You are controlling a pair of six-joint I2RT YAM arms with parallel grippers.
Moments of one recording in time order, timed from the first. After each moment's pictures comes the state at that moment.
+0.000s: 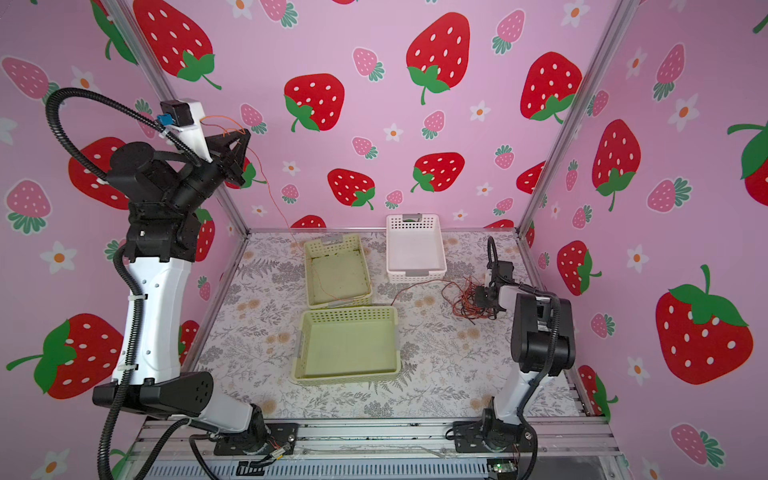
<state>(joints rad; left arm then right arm) 0.01 1.56 2.13 -0.25 0.48 -0.07 -0.02 1.81 0.99 -0.20 -0.04 -0.04</state>
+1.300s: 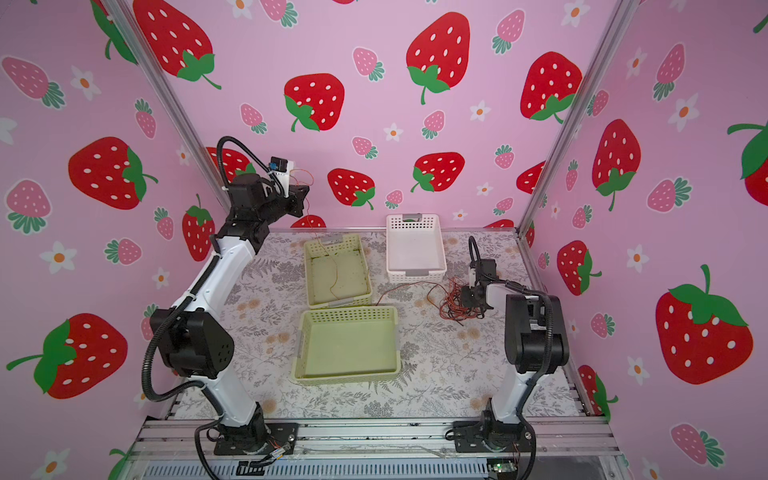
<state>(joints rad) -0.08 1.81 1.75 -0.12 0.39 0.06 0.10 1.82 1.01 -0.24 -0.04 -0.02</state>
